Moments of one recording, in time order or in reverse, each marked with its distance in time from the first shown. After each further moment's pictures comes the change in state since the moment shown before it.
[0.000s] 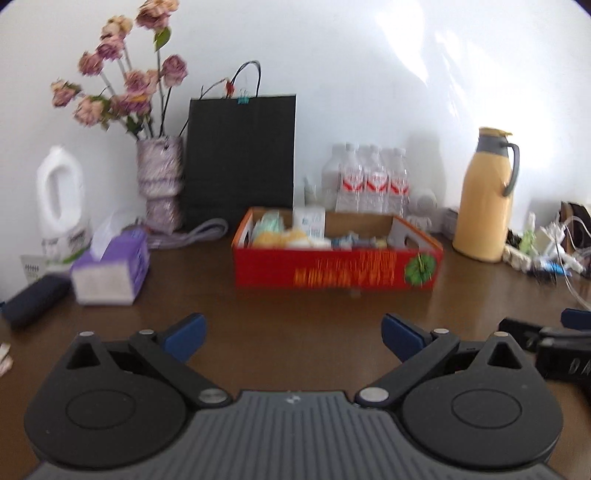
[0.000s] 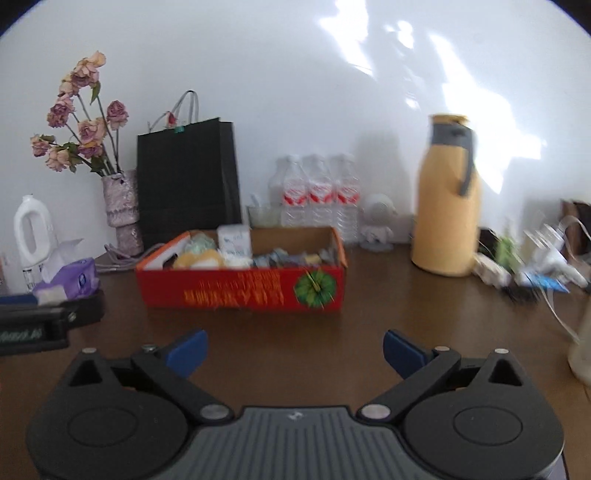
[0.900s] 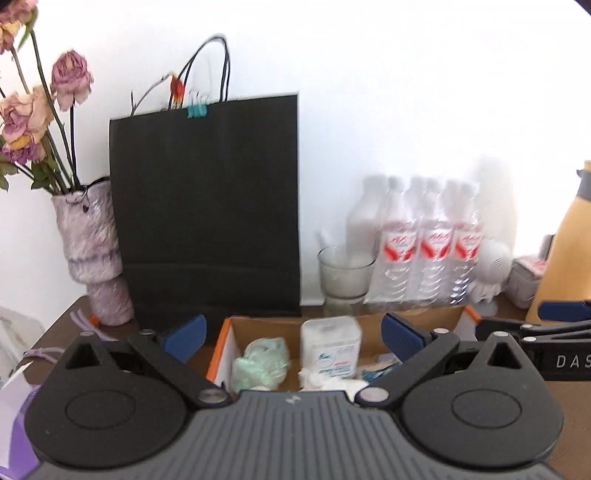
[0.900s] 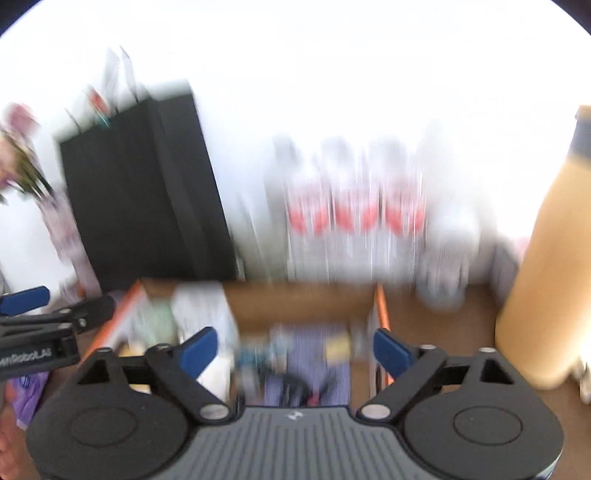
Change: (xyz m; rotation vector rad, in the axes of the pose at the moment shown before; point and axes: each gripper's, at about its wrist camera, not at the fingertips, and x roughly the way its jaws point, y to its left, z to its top) left arm 0.264 -0.006 0.197 0.039 0.007 0.009; right arm 0.276 0.005 0.196 -0.034 0.091 0.133
